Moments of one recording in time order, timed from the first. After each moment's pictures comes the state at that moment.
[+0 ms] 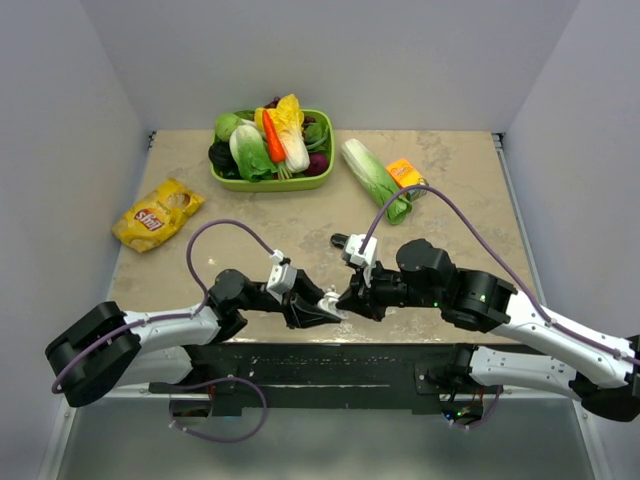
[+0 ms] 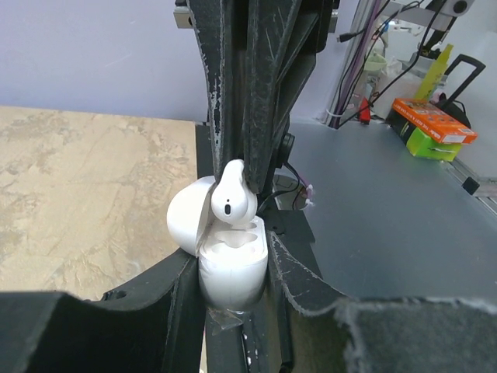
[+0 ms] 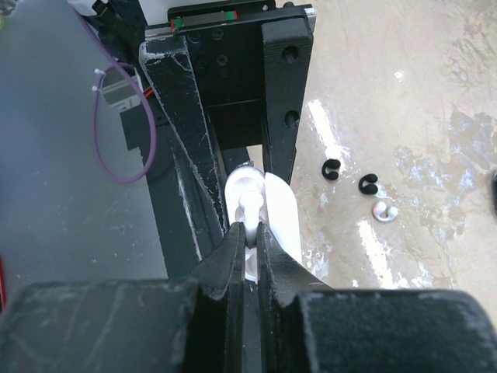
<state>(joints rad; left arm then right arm) -0.88 1.18 0.29 1.16 0.80 -0.36 1.10 0.90 1.00 -0.56 -0.20 0.09</state>
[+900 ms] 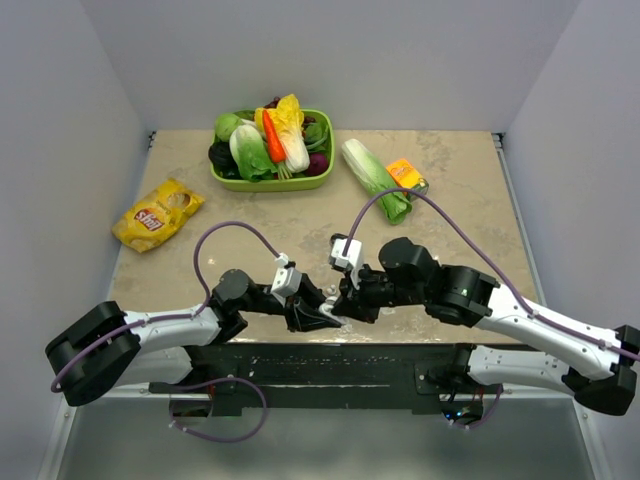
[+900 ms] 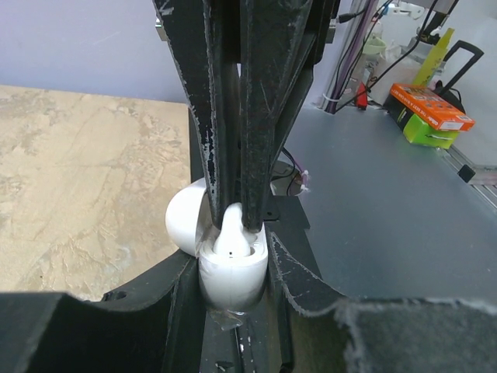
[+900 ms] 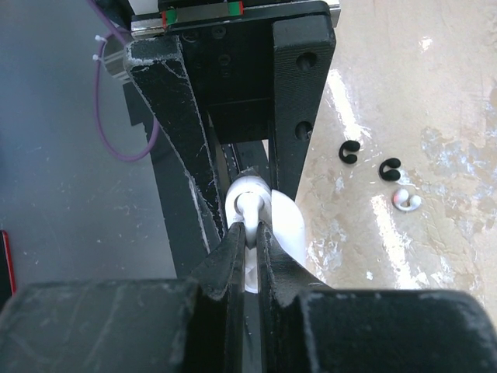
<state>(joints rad) -0.90 1.18 0.29 1.10 0.80 -0.33 1.10 0.98 1.01 -0.58 -0.25 0.08</state>
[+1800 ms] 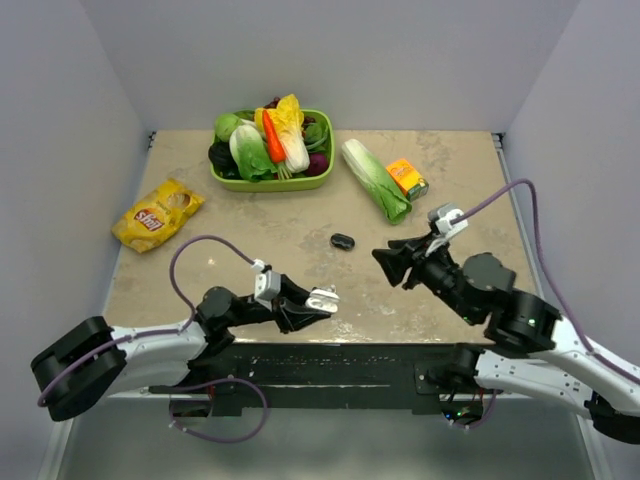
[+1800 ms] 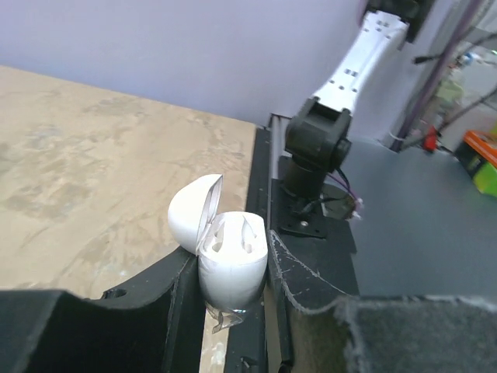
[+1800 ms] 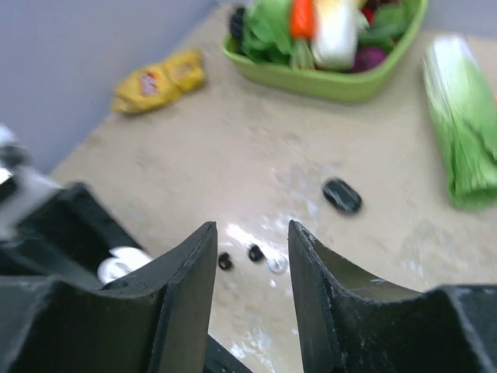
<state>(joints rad) -0.91 1.09 0.16 1.17 0.57 -0.33 1.08 0.64 0.96 -0.43 0.38 0.28</state>
